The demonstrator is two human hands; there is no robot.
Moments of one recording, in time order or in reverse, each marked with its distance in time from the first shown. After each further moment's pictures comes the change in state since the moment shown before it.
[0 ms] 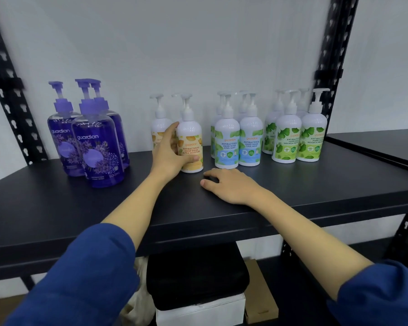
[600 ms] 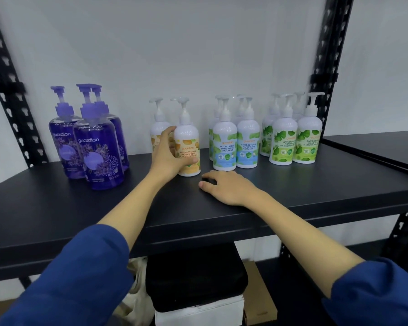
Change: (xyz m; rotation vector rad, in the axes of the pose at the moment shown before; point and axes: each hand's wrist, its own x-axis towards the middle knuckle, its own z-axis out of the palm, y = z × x) left_hand 0.003 -0.002 -0.002 0.015 -0.025 -0.022; right_hand 0.004 0.003 0.003 -0.017 0.002 -0.009
